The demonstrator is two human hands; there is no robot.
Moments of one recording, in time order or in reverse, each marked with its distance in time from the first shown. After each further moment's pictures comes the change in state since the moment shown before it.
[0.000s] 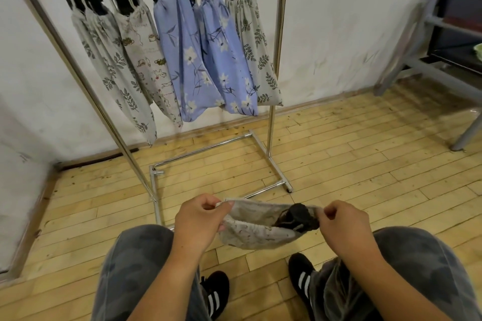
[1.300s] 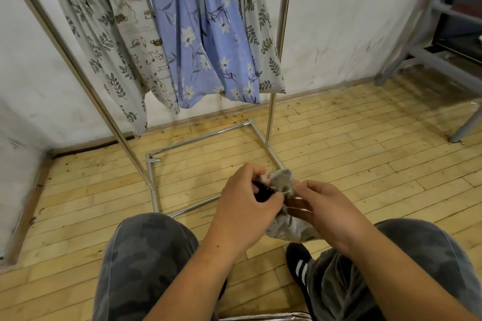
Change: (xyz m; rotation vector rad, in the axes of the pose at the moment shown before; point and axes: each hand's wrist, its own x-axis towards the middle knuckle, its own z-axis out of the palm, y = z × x) left_hand -0.035 0.055 0.035 0.204 -0.190 0.336; right_hand -0.013 -0.047 -0.011 0.918 -0.504 0.098
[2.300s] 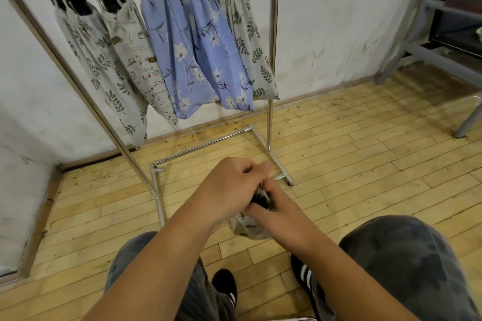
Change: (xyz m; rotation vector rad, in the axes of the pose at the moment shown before) left_hand 0.020 0.059 -0.039 -0.012 -0.200 -0.226; right_hand -0.010 0.000 0.047 -0.327 -0.167 -0.216
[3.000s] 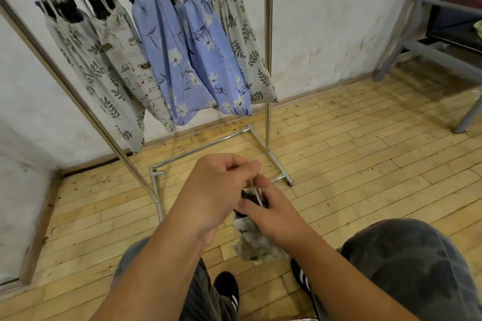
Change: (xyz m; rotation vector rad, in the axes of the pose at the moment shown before) left_hand -0.010 0.008 -0.011 -0.313 0.081 -0.012; right_hand 0.019 0.000 0.005 0.077 0.026 -0.090
